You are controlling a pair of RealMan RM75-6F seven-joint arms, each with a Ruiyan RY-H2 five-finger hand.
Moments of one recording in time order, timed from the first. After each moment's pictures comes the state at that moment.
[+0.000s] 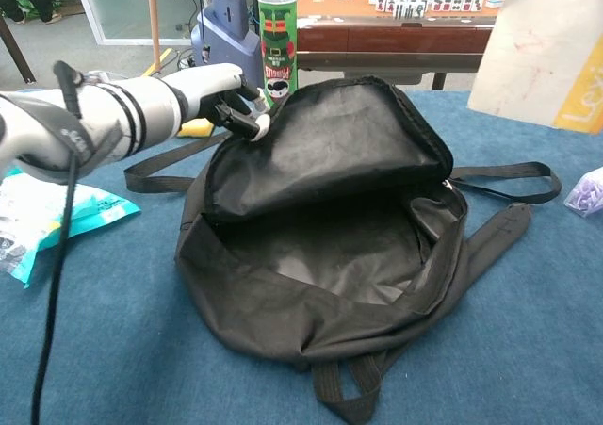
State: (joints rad) left arm -0.96 -1.66 -0.41 -1.57 0.55 1.00 0.54; right arm 0.52 -1.27 0.32 -1.43 -1.36 1.37 -0.05
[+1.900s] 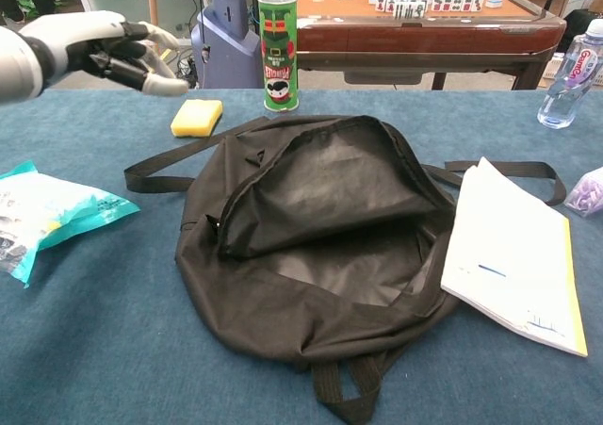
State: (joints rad) left arm -0.80 -1.37 -0.33 -1.73 0.68 1.08 0.28; right arm 0.38 -1.04 0.15 -1.70 -1.35 1.29 -0.08
